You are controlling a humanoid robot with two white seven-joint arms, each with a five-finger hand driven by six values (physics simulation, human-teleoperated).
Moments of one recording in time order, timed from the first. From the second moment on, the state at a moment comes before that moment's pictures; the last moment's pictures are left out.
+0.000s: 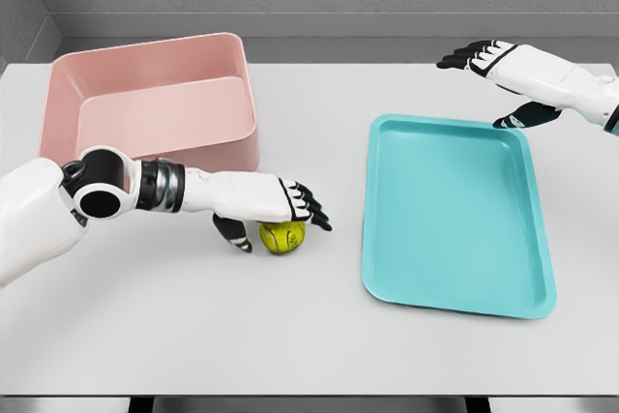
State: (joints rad) left arm -0.78 0.62 -1.00 -1.49 -0.29 -0.58 -0.57; right arm -0.87 -0.94 0.96 -1.27 0.22 -0.61 0.08
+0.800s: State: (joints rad) left arm -0.77 0.63 -1.00 -1.49 -0.30 -0.61 -0.55; right arm -0.87 -0.94 0.96 -1.27 0.22 -0.61 0.08
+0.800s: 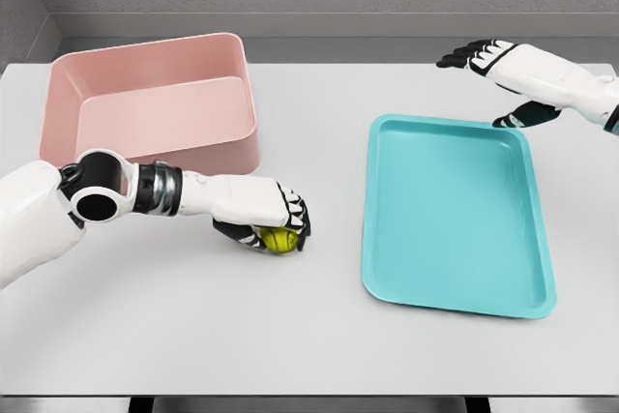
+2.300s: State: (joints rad) left arm -1.05 0.72 -0.94 -1.25 -0.16 -0.61 -0.56; right arm -0.87 -0.93 0.96 -1.28 0.22 -0.61 0.08
